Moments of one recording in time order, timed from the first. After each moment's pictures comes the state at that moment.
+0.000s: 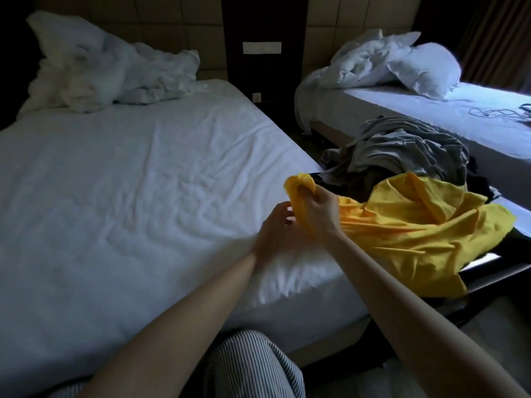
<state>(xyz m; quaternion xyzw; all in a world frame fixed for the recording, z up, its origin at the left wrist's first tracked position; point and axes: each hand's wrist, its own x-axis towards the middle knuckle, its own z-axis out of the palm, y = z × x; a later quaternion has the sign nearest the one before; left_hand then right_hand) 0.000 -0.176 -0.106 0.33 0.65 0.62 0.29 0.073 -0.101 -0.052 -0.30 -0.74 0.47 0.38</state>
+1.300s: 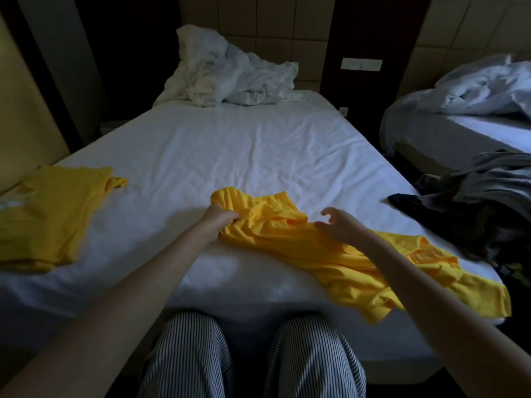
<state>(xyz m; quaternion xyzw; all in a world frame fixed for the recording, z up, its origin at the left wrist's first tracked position) -0.133 -0.429 -0.070 0.00 0.83 0.53 0.15 -0.002 -0.198 -0.053 -0.18 -0.95 0.26 0.02</state>
